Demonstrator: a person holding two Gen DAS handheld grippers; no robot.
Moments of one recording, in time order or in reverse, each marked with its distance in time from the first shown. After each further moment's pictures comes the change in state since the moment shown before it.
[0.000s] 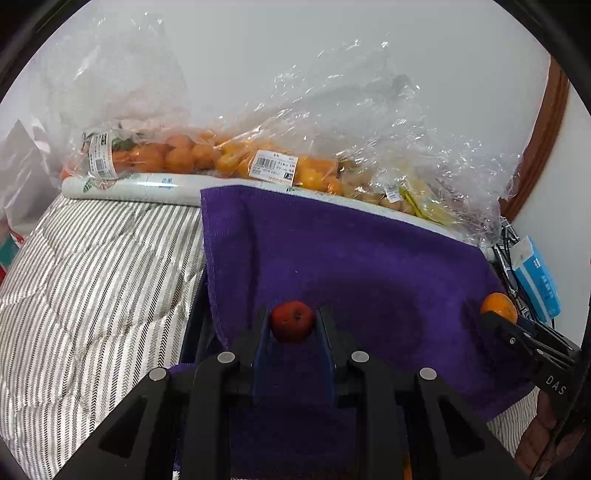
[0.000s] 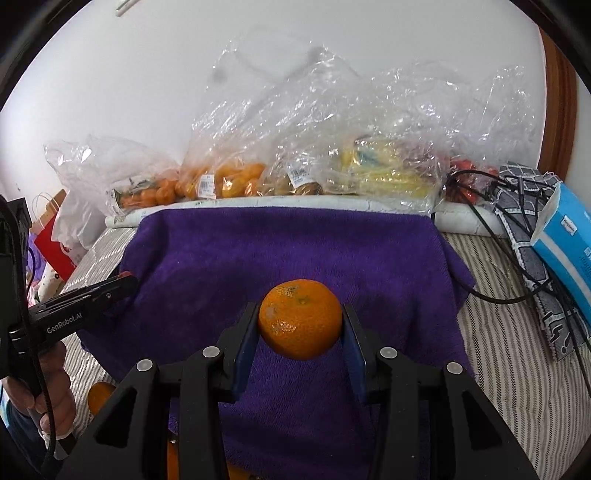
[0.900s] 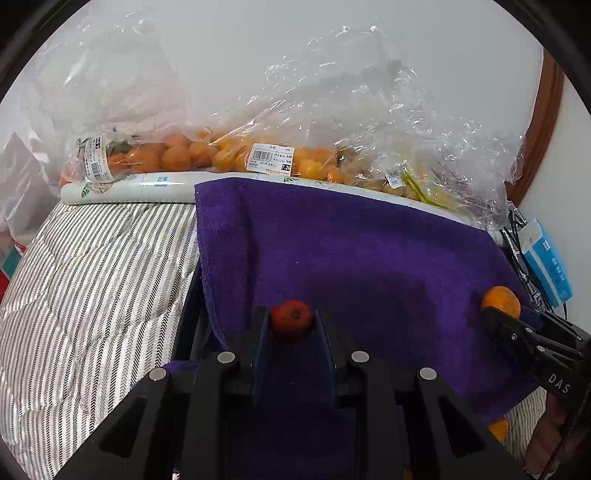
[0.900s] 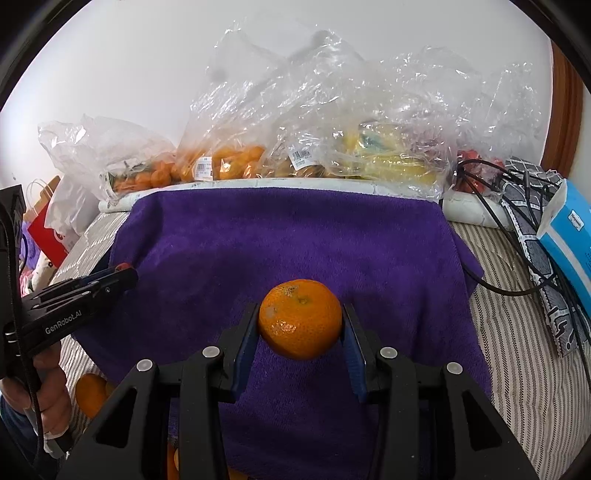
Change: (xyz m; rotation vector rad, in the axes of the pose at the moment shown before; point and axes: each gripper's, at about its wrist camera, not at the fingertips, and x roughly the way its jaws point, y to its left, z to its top) left arm 0.008 -0.005 -0.003 0.060 0.009 0.038; right arm 0.012 0.004 -0.003 -0.024 0.041 -0.023
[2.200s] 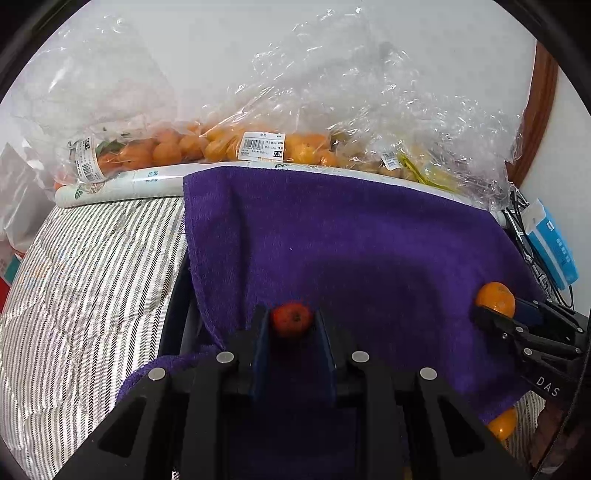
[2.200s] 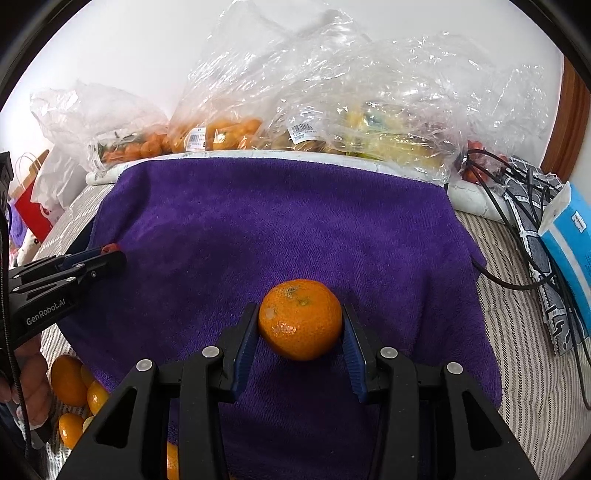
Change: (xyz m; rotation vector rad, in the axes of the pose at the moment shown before) left arm 0.006 -0.006 -0.003 0.050 0.034 0.010; right arm 0.017 0.008 -0.004 -0.059 0.063 -0.055
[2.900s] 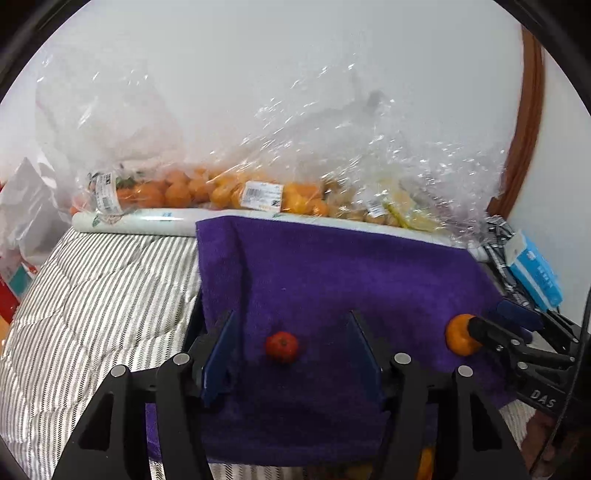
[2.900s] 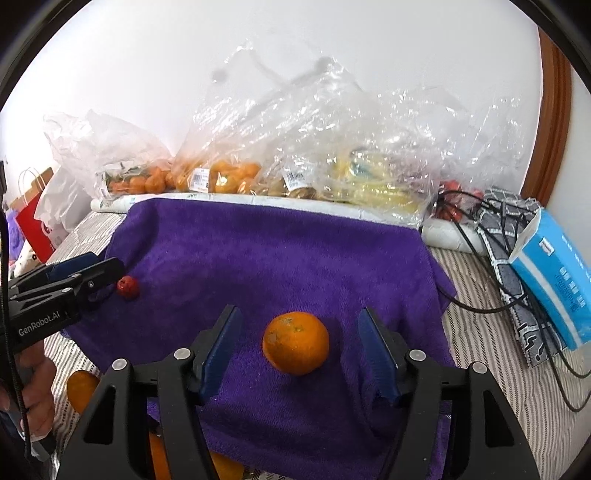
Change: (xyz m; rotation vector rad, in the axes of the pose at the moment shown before) left arm -0.042 -0.006 0.002 -0.022 -0.164 -0.012; right arm -0.039 0.002 -0.001 -0.013 -0.161 -0.044
